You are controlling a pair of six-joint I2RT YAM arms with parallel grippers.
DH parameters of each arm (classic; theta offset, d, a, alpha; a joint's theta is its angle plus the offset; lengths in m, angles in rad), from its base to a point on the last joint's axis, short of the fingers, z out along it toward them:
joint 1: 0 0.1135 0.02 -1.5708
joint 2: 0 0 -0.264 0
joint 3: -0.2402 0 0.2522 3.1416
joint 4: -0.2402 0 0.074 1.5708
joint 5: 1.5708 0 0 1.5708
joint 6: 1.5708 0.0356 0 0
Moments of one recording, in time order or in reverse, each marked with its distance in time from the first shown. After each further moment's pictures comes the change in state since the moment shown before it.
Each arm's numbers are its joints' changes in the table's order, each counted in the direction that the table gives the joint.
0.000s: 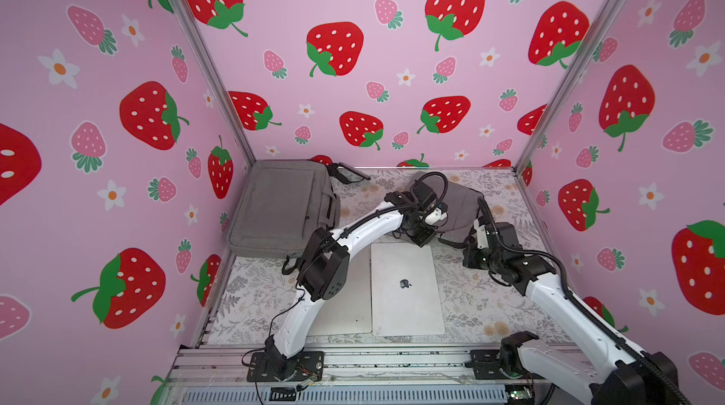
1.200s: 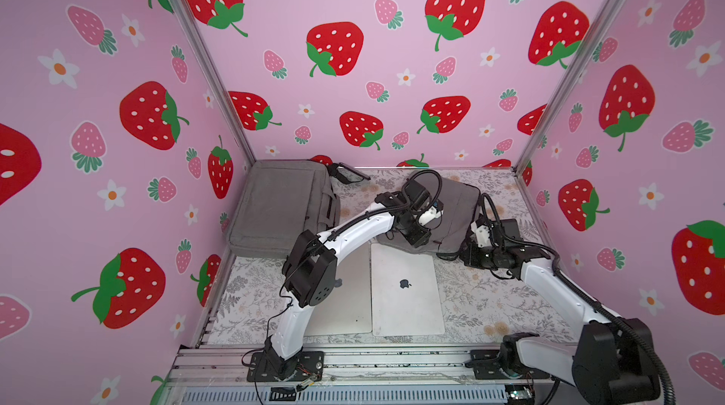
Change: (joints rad) left arm -0.013 -0.124 0.111 0.073 -0.048 0.090; right arm -0.144 0.170 -0.002 0.043 -0.314 -0.090
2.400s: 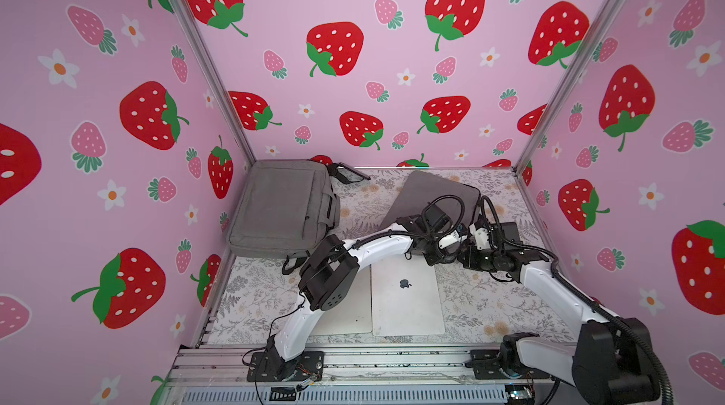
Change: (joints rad) left arm -0.114 0.100 0.104 0.288 0.019 0.070; right arm 0.000 -0.003 0.044 0.045 -0.037 0.005
